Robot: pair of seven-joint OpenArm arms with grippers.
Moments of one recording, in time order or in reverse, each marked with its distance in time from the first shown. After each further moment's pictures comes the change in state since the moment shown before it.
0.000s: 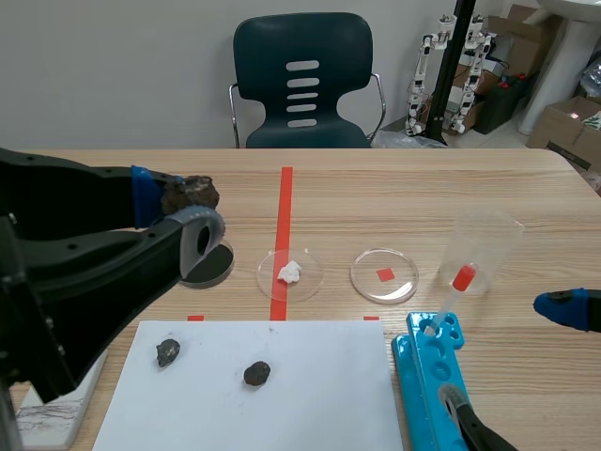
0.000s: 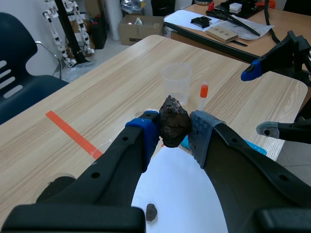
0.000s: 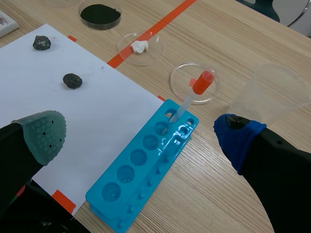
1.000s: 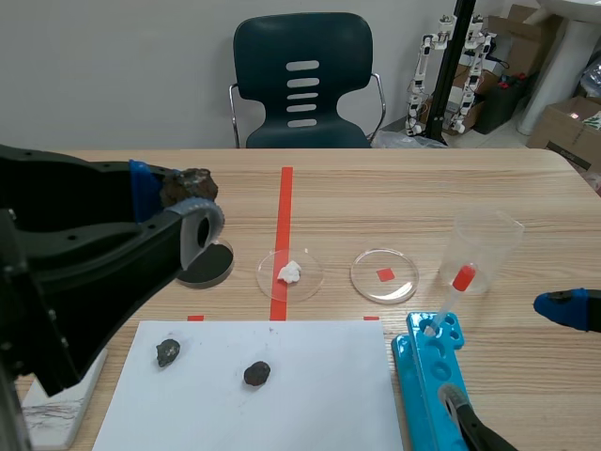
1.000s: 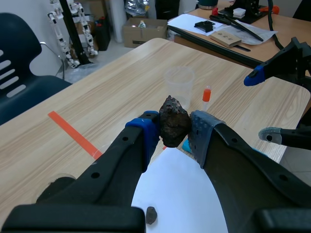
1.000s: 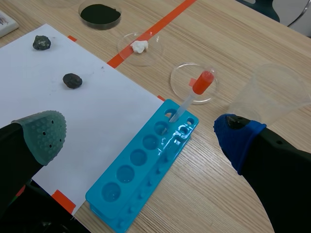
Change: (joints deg) left arm -0.3 1.6 0.0 0.0 0.0 0.0 0.0; right arm 0.0 0.0 0.0 0.0 0.0 0.0 0.0
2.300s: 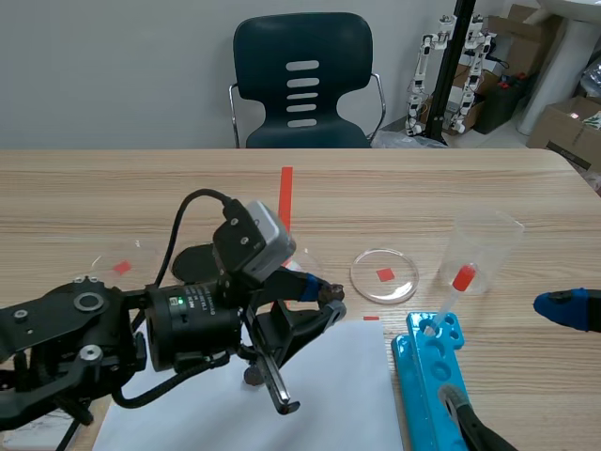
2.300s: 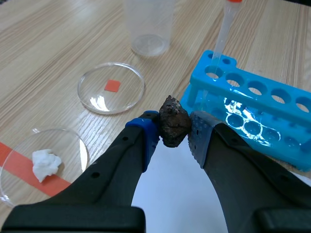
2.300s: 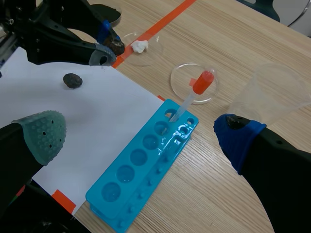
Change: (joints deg) left arm -55.4 16.9 46.5 -57.2 3.8 -8.1 -5.4; right arm 0.0 0.0 0.0 0.0 0.0 0.0 0.0
